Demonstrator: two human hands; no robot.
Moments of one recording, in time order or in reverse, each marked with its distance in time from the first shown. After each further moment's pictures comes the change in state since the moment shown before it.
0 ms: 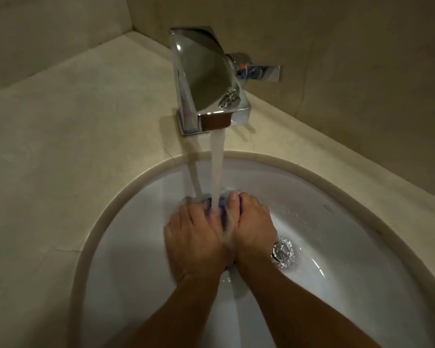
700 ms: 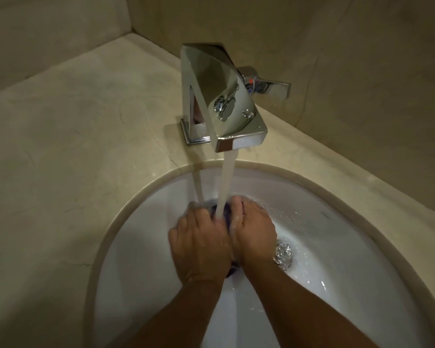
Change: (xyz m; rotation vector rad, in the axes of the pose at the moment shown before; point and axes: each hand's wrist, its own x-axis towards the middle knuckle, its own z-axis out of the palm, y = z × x) left_hand 0.006 0.005 -0.007 -0.069 -0.138 0.018; right_hand 0.011 0.001 0.001 -0.027 -0.022 -0.017
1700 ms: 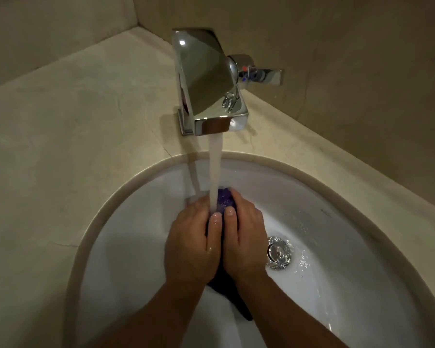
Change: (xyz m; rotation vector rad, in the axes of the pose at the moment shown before) left_hand -0.010 -0.015 -0.006 -0.396 0.158 0.244; right_hand -0.029 0.001 -0.004 0.337 0.117 -0.218
